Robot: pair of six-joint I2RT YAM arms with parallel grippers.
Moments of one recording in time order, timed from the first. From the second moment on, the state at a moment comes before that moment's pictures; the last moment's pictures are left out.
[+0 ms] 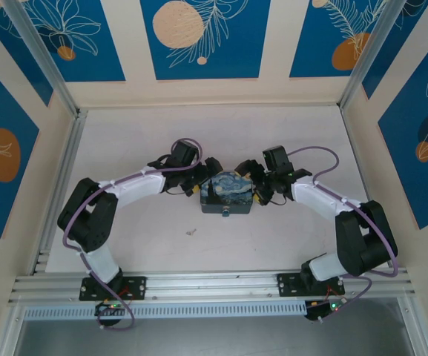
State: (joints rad) left arm -0.63 1.74 1.11 -0.22 0.23 -1.10; right arm 0.38 1.43 0.83 -0.33 -0.30 1.21
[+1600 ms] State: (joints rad) left arm -0.34 1.36 0.97 -0.52 0.18 -0.80; right arm 1.06 1.74 1.21 -0.67 -0.08 1.34
